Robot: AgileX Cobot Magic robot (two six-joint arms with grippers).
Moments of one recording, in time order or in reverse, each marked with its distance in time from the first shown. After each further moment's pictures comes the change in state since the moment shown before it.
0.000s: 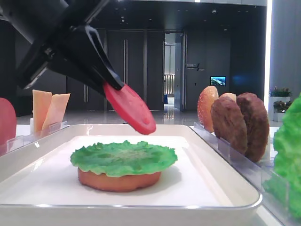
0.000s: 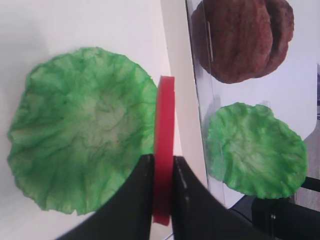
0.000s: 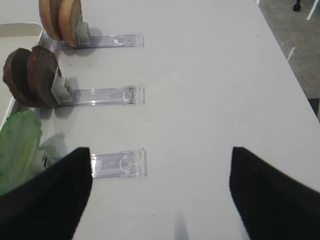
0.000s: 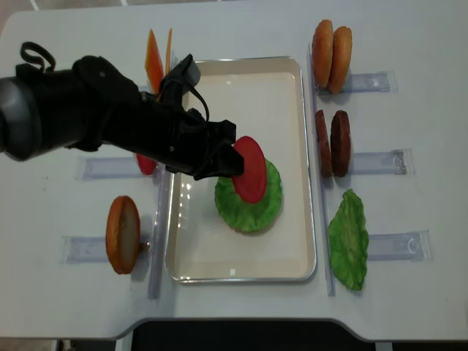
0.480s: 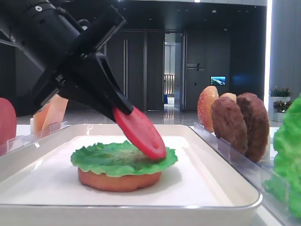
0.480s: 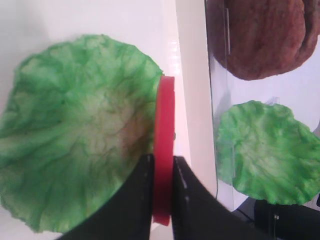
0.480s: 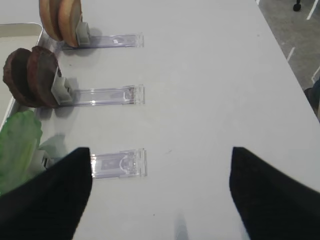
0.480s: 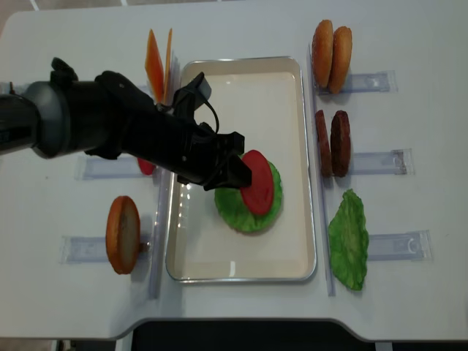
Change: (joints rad) left arm -0.008 0.098 0.000 -0.105 0.002 0.101; right arm 0.000 0.000 0.000 0.000 0.000 0.000
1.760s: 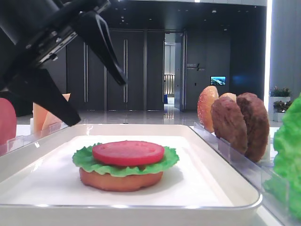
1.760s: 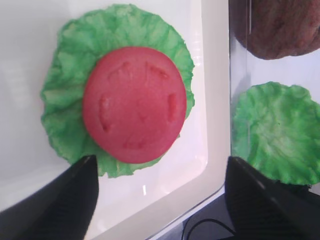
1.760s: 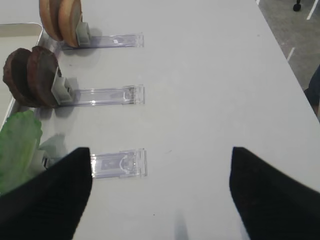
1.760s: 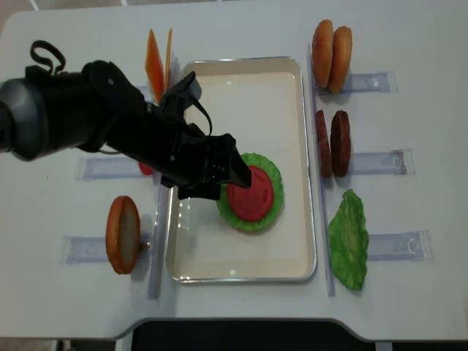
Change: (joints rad) left arm 0.000 -0.100 0.000 0.284 0.032 -0.296; right arm 0.000 0.000 0.000 0.000 0.000 0.000
